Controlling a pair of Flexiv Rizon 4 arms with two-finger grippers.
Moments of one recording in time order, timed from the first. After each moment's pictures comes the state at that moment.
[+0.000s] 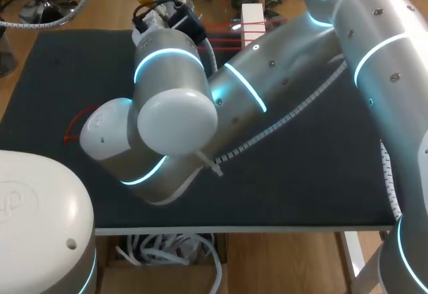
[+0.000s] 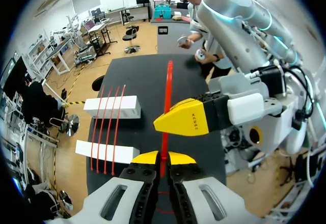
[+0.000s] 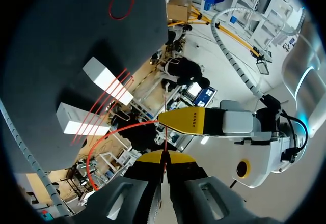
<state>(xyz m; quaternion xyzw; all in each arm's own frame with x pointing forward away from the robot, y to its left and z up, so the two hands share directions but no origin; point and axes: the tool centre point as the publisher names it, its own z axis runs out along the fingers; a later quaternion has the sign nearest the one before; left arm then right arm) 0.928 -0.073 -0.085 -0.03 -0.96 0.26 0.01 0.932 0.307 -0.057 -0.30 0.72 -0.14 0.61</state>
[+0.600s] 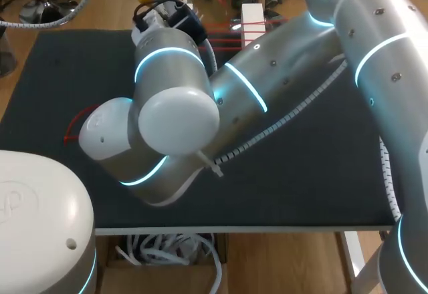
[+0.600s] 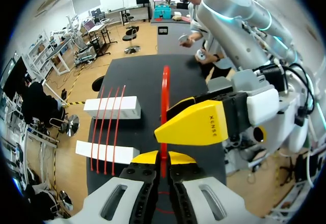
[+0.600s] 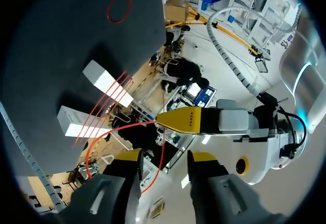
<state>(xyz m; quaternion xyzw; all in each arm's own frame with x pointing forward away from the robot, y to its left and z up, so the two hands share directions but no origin) 0.928 -0.074 -0.085 -0.03 -0.96 0.26 0.01 0.927 0.305 -0.053 -0.29 0.72 -0.13 0.61</state>
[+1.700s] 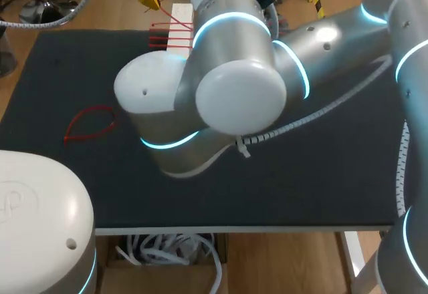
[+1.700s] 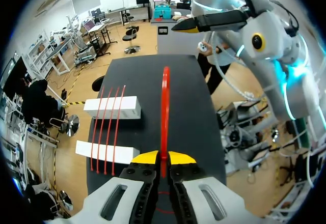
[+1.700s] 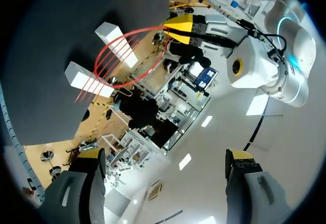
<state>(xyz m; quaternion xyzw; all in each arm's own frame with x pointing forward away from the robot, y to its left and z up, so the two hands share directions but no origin) 0.928 -0.074 -0.085 -0.03 -0.96 0.26 0.01 0.918 0.183 0.036 -0.25 0.71 -0.20 0.63</state>
